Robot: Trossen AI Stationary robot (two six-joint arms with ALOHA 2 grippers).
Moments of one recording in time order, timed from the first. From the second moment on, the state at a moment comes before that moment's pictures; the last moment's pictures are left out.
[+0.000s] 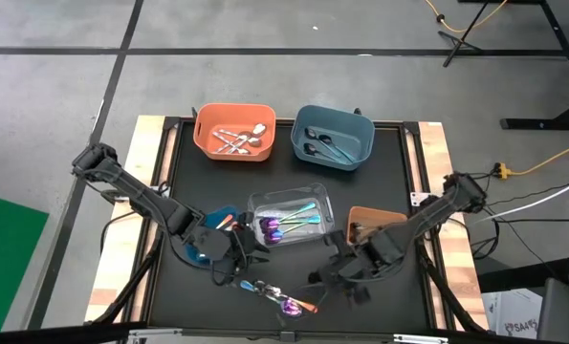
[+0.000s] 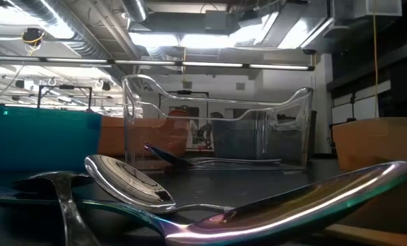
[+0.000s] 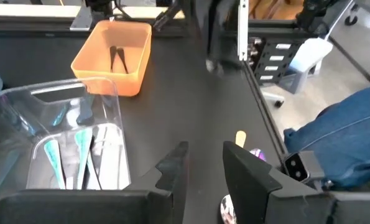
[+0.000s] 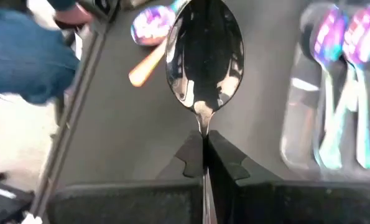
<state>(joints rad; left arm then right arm) -0.52 1.42 1.11 -0.23 -0.33 -0.30 0.58 1.79 1.71 -1.13 0.04 0.20</state>
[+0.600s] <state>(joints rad) -0.52 1.50 1.11 -0.22 -0.32 -0.31 0.60 1.51 1.26 -1.24 0.14 0.39</state>
